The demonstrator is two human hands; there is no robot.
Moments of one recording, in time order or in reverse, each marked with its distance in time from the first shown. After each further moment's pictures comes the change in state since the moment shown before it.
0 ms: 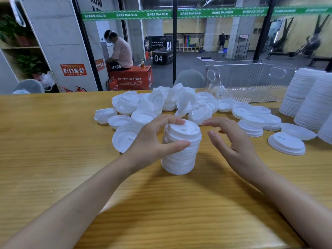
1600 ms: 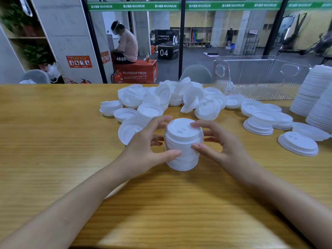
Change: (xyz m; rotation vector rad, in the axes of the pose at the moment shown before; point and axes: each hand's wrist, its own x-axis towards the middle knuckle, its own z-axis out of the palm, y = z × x) left_hand -0.028 -0.028 -0.011 0.002 0.012 -0.048; right_hand -0.002 -0.018 0.023 0.237 -0.235 0.106
